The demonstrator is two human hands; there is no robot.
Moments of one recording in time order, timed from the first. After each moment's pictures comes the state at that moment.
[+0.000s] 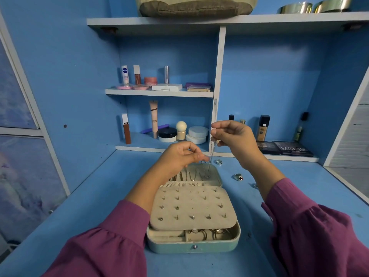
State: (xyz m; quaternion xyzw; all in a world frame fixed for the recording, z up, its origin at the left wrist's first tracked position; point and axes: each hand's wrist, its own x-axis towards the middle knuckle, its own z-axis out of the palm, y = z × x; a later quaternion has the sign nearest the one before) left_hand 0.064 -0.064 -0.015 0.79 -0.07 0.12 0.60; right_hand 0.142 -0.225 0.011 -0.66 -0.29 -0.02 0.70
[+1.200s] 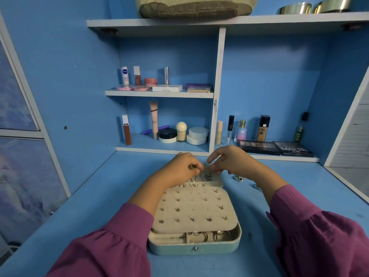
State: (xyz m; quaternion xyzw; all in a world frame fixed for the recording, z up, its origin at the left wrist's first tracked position) left_hand 0.082 -0.057 -0.035 0.95 -0.05 0.07 0.31; right_hand 0.144 -0.229 -0.008 -0.89 -0.27 0.09 0.35
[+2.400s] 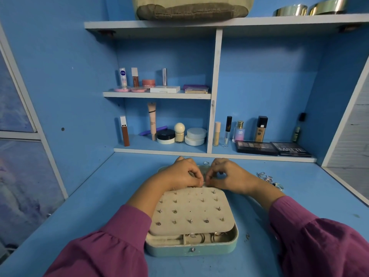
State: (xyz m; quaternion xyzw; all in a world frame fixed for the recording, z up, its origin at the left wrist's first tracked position) left_hand 0.074 -0.061 -0.034 0.95 -0.07 0.00 0.32; right_hand 0.140 -0.241 -0.043 -0.84 -0.44 0.03 0.32
